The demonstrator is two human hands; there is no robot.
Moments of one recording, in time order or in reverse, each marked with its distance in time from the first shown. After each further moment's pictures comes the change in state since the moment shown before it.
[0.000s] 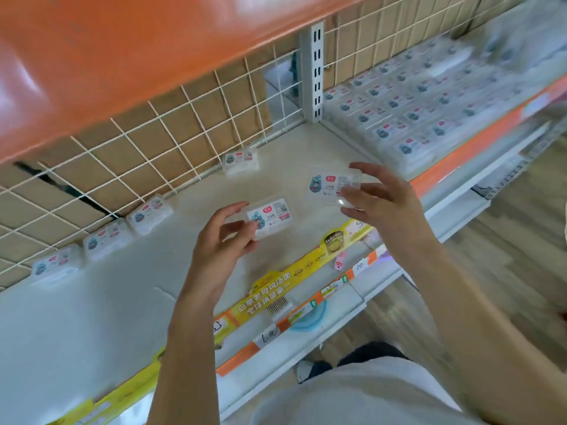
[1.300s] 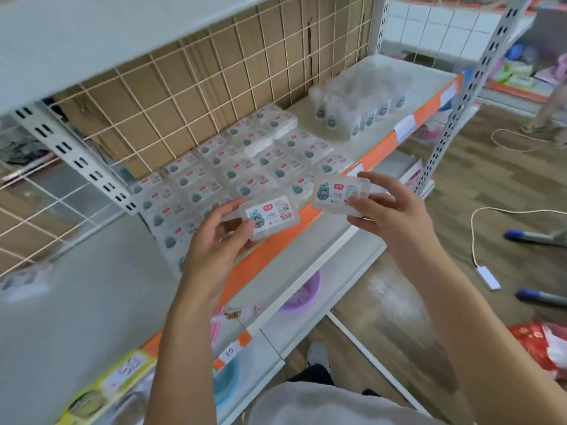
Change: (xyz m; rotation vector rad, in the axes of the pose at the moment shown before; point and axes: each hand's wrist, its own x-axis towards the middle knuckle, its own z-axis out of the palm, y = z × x) left_hand 0.107 0.066 0.415 -0.057 -0.158 0.044; right_hand 0.150 -0.101 -0.377 0.066 0.224 -0.002
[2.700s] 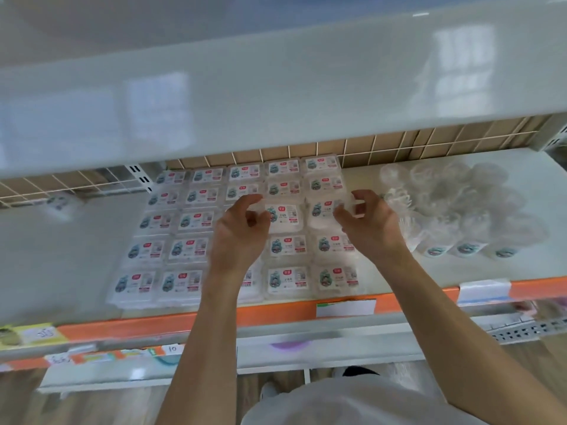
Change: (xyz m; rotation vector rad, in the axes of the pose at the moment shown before) left_hand 0.167 0.022 0.115 0.619 0.712 -0.113; right_hand 0.302 -0.021 0.058 -0.798 -0.544 -0.223
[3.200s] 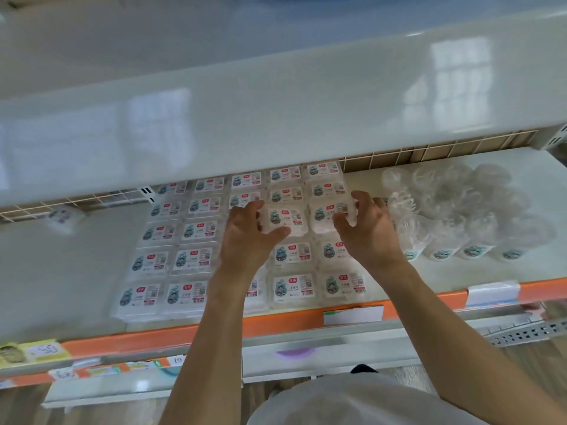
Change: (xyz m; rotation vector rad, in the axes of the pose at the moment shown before) left_hand 0.014 0.000 0.003 0.118 -0.089 0.019; right_hand 0.001 0.000 0.016 -0.197 0.047 -0.120
